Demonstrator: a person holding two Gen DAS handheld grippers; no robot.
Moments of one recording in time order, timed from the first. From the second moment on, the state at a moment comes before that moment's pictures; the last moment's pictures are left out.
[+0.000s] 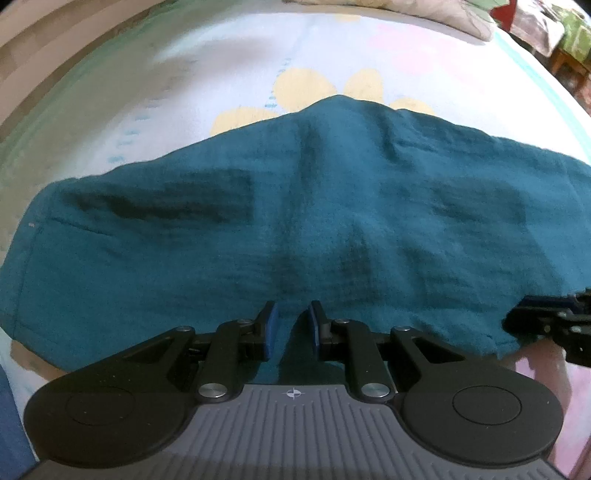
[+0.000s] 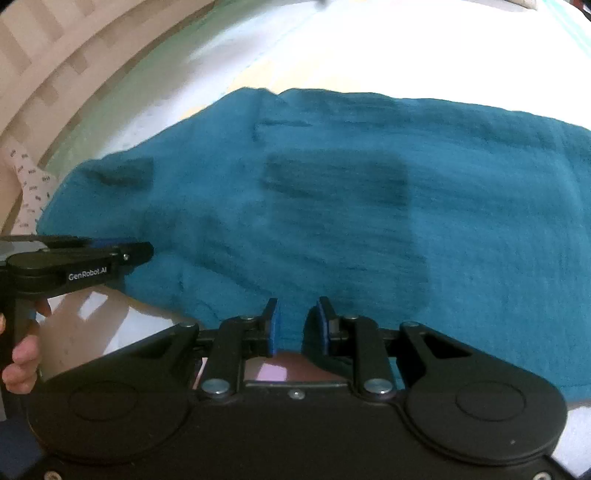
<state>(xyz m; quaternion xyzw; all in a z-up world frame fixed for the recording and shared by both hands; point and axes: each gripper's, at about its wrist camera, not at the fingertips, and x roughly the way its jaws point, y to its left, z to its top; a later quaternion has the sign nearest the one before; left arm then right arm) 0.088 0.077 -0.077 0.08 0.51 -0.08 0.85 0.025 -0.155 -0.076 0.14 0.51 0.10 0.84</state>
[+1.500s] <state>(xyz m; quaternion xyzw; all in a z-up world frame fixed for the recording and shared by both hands) 0.088 -0.205 -0.030 0.10 0.52 -0.26 0.81 -0.076 -0.512 -0.008 0.22 0.46 -0.24 0.83</state>
